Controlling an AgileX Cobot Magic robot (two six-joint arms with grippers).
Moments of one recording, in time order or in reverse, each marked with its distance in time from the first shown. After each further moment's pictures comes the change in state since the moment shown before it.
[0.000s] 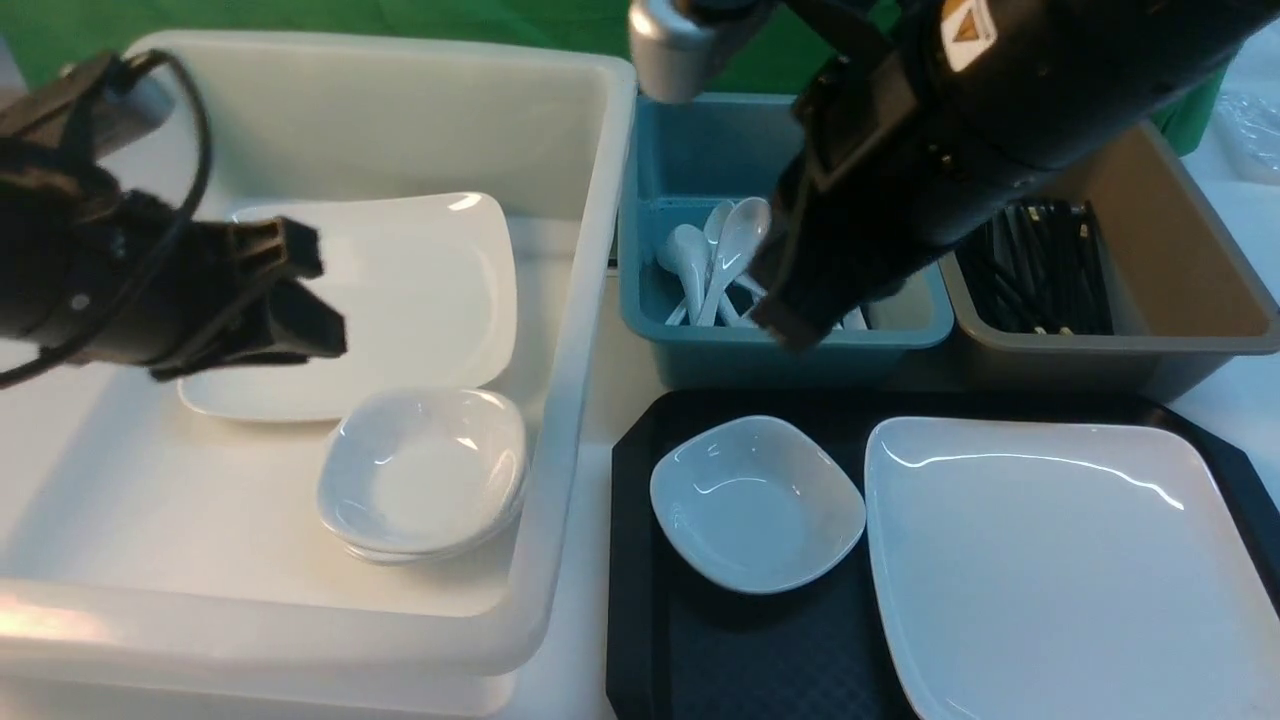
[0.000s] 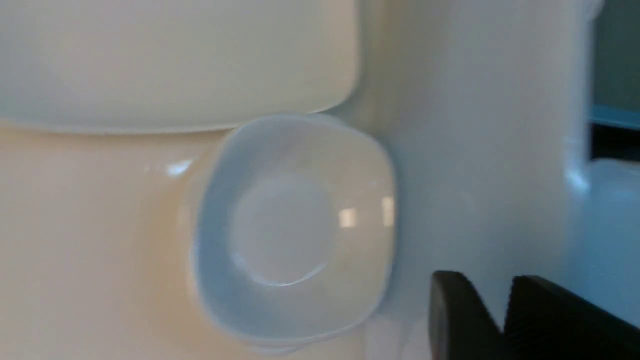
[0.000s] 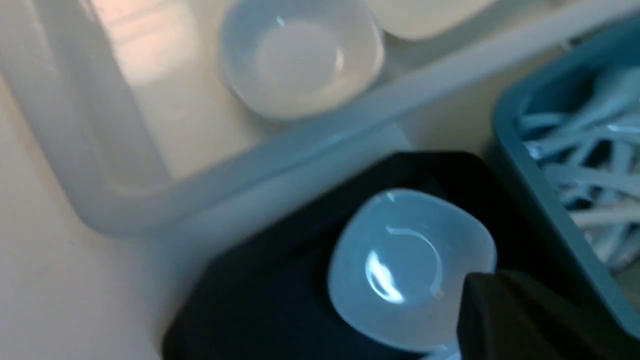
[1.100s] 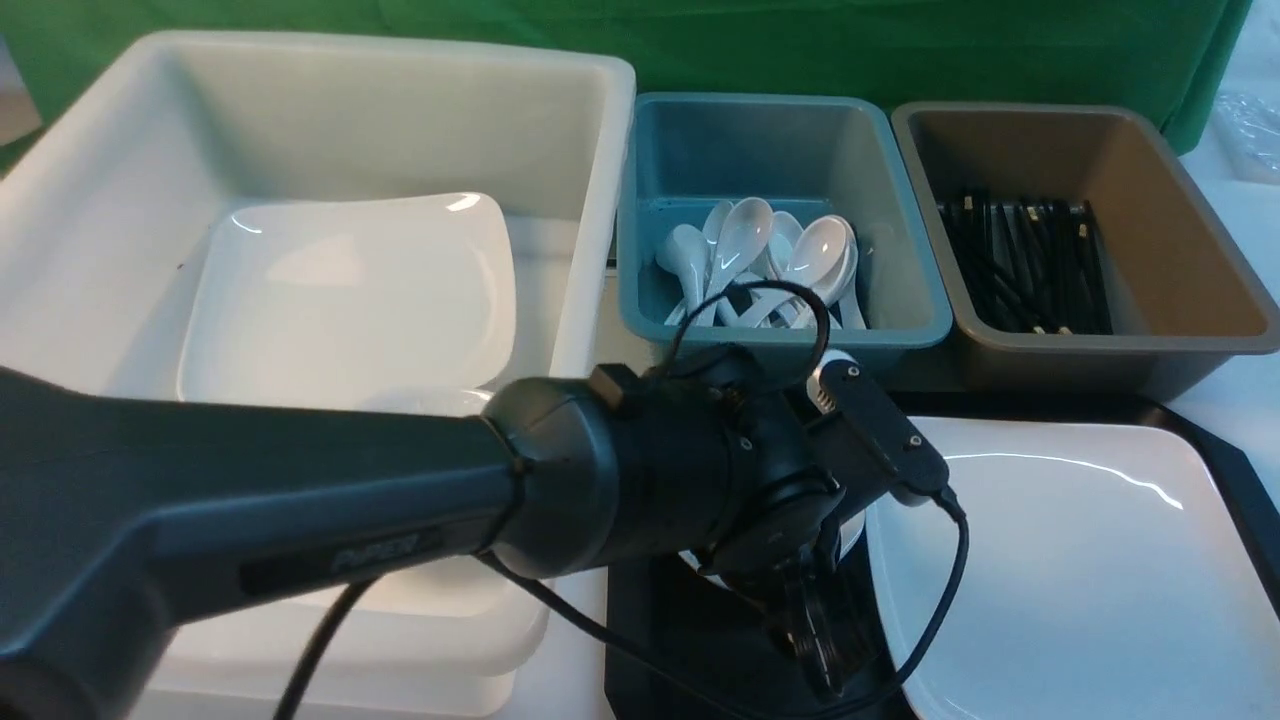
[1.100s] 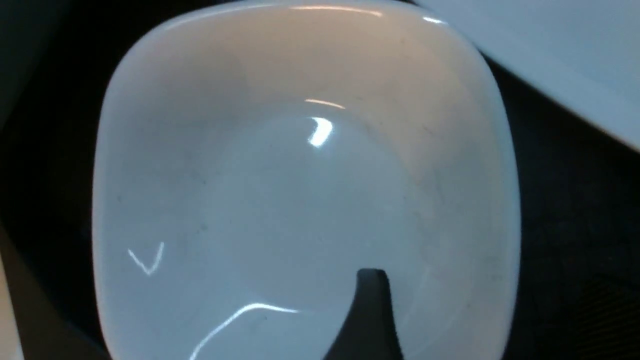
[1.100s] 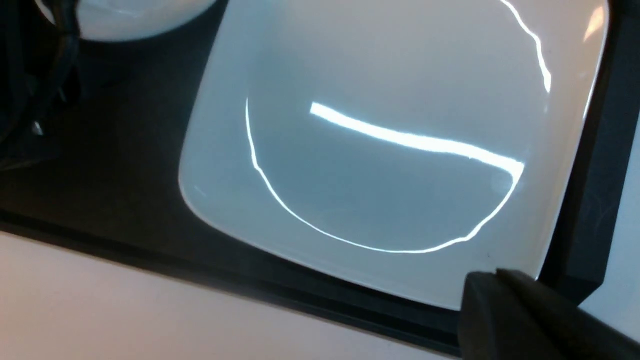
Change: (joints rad) right arm -0.470 -0.637 0.813 0.025 -0.106 0.231; left arm -0.836 0.672 -0.277 0.859 -0.217 -0.295
